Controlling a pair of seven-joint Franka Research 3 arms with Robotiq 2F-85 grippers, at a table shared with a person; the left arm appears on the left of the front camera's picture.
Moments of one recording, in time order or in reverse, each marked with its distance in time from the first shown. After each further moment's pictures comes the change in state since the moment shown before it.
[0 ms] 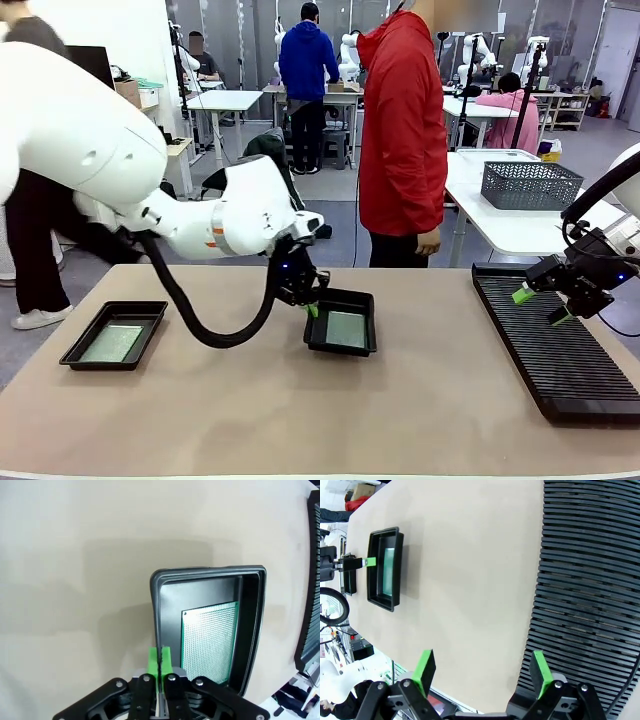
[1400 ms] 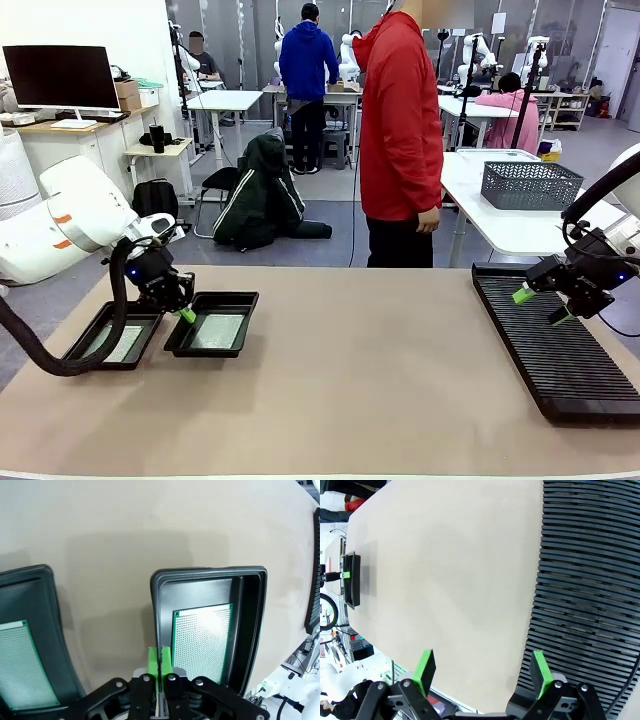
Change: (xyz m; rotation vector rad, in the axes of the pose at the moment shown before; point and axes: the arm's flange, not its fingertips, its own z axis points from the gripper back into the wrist) left arm -0.059 0.228 0.096 -0.081 0.004 0.064; right arm 0.000 0.000 0.000 -0.001 0.000 -0.001
